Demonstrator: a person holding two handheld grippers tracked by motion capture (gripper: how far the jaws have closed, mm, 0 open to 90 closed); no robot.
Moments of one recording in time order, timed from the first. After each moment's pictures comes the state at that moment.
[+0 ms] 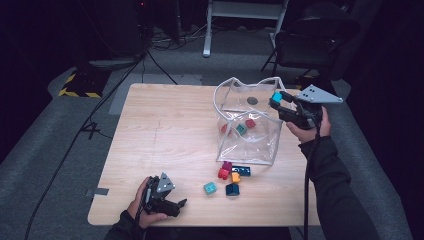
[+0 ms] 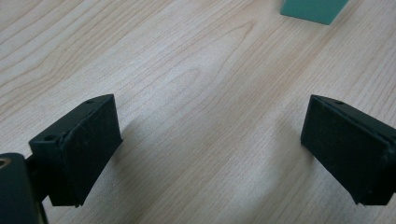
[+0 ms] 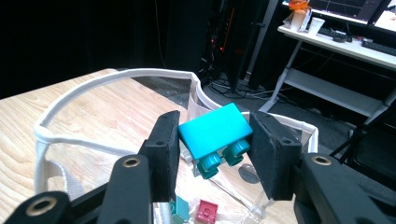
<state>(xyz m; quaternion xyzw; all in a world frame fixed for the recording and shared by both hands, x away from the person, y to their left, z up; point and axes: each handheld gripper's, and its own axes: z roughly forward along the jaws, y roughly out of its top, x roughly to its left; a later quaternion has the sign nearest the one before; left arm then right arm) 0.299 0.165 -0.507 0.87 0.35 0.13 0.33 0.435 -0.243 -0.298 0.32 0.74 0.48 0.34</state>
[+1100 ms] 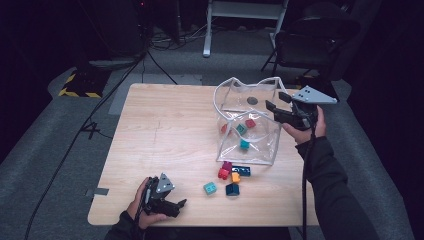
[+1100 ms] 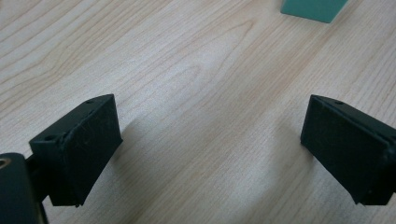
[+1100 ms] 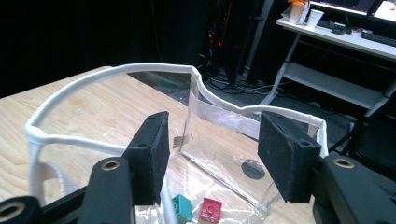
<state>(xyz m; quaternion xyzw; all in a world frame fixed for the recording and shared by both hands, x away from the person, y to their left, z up) 0.298 0.166 -0.507 0.87 0.35 0.13 0.33 0.436 -0.237 -0.303 0.33 0.74 0.48 0.33</state>
